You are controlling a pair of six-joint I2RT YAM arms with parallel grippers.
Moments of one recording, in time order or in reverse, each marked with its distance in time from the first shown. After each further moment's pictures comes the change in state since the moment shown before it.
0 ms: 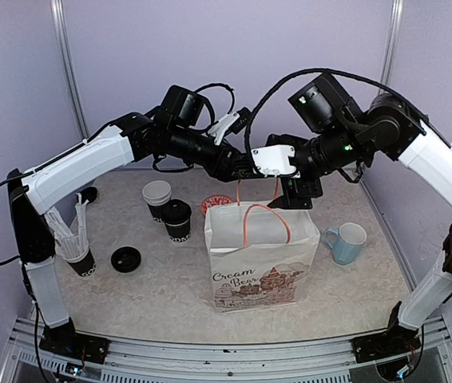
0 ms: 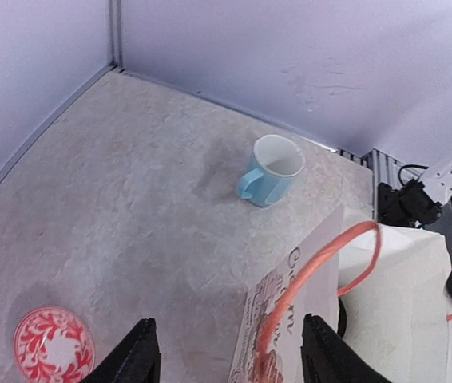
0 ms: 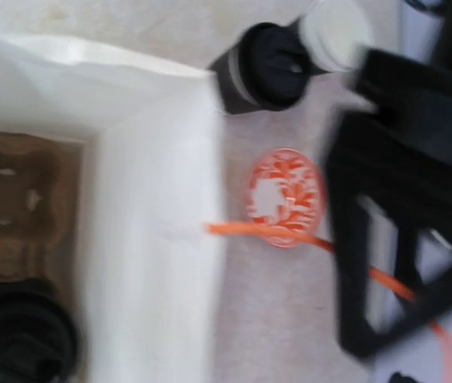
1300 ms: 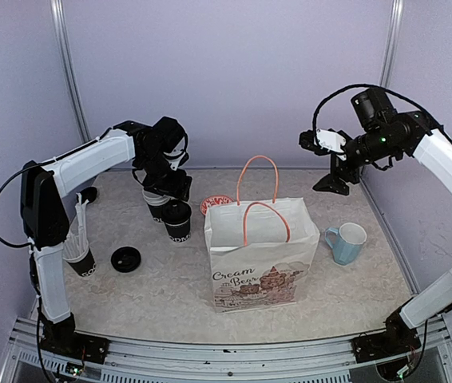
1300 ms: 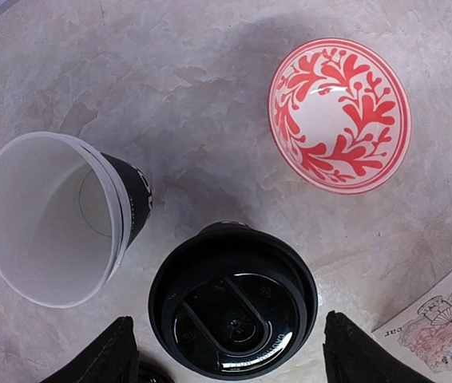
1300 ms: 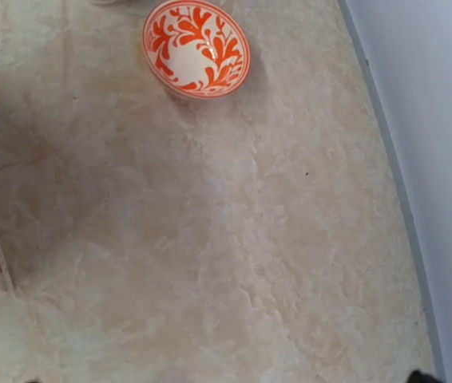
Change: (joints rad) left arm 0.237 0.113 -0.037 -0.469 -0.555 -0.248; right arm -0.588 -0.155 -0.321 0.166 -0.349 -0.068
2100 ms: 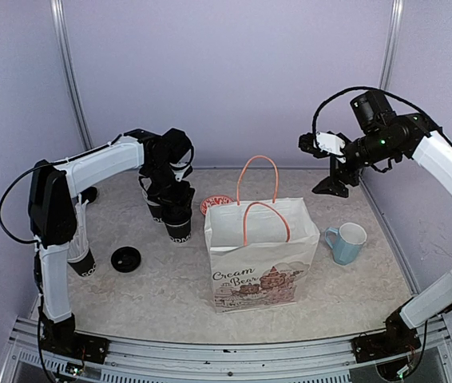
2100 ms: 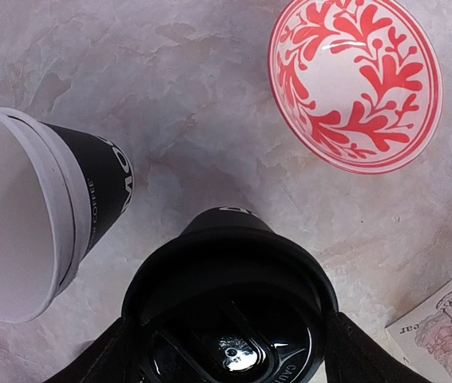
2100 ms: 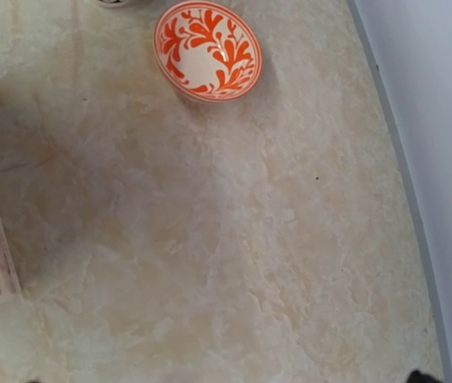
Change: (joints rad) left arm -0.019 0.060 -0.022 -0.019 0.008 -0.001; right arm 0.000 -0.007 -0.026 0.014 -0.019 -0.008
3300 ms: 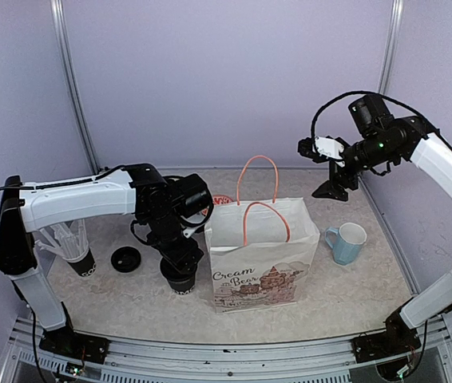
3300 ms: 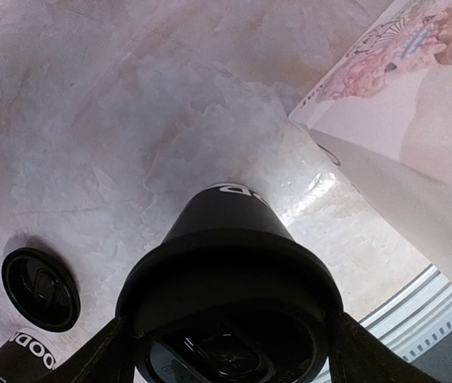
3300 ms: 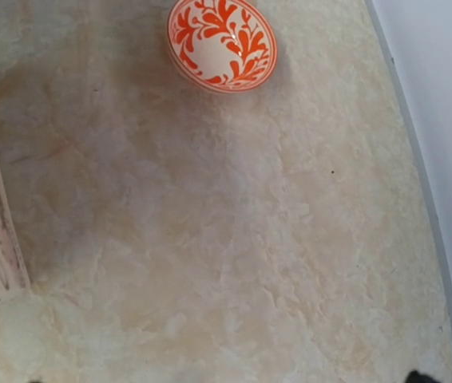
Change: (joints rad) left arm -0.371 -0.315 -0.419 -0.048 -0.023 -0.013; right arm 0.000 -0.002 -0.032 0.003 -0.004 -0.002
